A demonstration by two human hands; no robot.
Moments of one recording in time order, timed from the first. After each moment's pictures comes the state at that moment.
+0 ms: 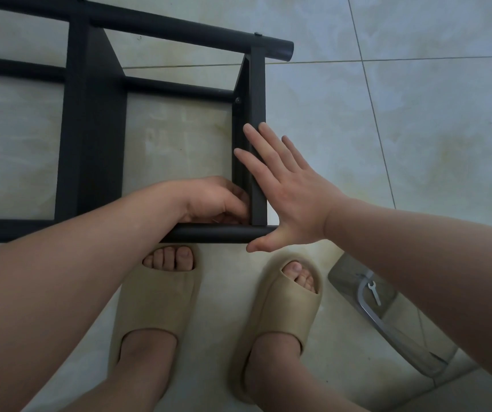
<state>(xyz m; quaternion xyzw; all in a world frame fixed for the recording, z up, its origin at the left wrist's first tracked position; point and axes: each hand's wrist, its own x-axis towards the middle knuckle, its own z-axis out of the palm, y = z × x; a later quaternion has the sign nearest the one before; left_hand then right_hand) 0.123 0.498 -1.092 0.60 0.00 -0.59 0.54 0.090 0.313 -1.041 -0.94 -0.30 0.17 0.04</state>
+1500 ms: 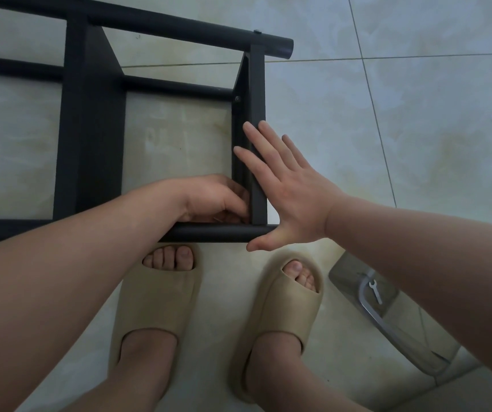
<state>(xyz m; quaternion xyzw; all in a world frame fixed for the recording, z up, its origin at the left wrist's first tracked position) 0.124 0.498 -1.088 0.59 -0.01 -0.59 0.55 0.090 0.313 -1.041 -0.94 -0.30 0.18 0.05</state>
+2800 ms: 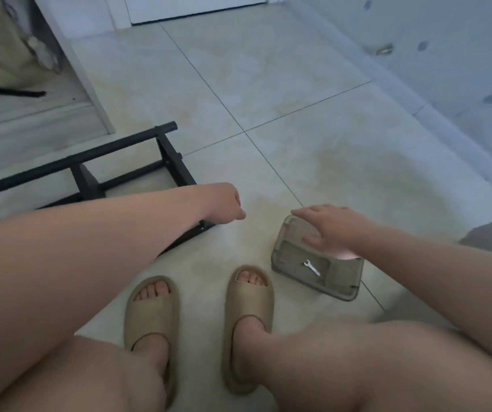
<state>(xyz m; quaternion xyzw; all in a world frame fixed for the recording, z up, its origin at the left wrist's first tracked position) 0.066 0.386 -0.867 0.86 -0.31 -0.39 0.09 -0.084 0.182 -0.874 -0.96 0.05 0.29 0.01</state>
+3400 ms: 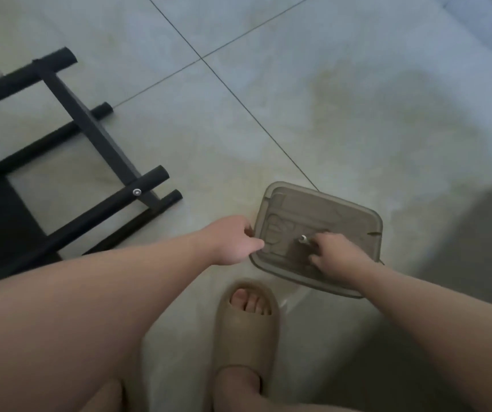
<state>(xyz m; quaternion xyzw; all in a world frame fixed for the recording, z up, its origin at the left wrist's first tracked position) 0.014 0.297 -1.038 0.79 -0.25 -0.53 0.18 -0.146 0.115 -1.088 -0.87 0.29 0.37 0.17</state>
